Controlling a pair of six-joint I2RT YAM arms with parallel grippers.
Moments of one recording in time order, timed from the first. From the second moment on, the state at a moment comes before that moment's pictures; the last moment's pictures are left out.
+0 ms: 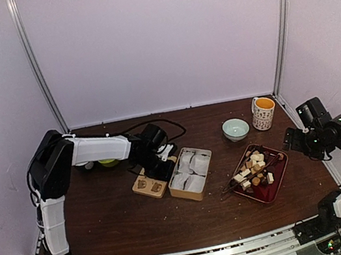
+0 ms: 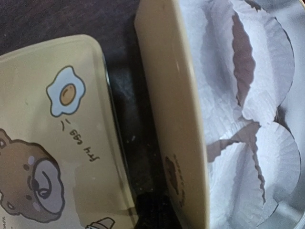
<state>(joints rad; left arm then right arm) -0.77 2.11 1.47 -0.52 0.24 -0.25 0.26 0.88 0.71 -0.79 0.28 0.71</state>
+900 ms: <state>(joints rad) -0.71 1.94 1.35 -0.33 0.18 -0.38 0.26 0.87 0.71 -0.77 0.27 0.70</state>
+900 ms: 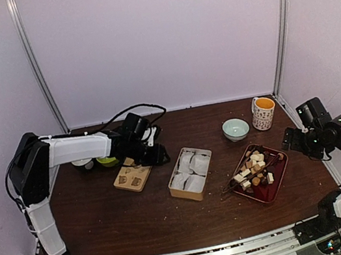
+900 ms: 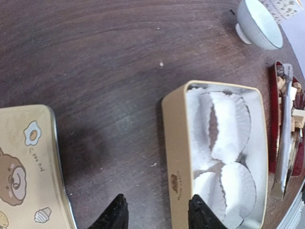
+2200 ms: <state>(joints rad) -0.87 2.09 1.58 -0.60 -0.03 -0.28 0.26 0.82 0.69 -0.74 0.24 0.68</state>
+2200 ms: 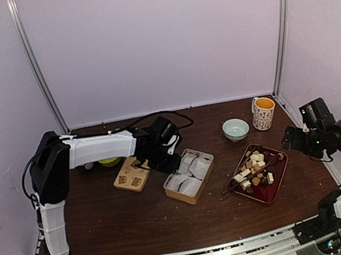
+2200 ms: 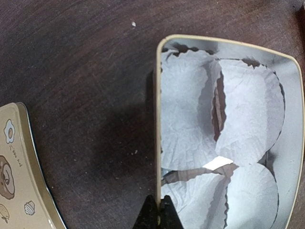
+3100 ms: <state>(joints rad) -1.01 1.90 1.26 -0.42 -0.05 -0.88 0.36 0.82 0.66 -0.73 0.15 0.73</state>
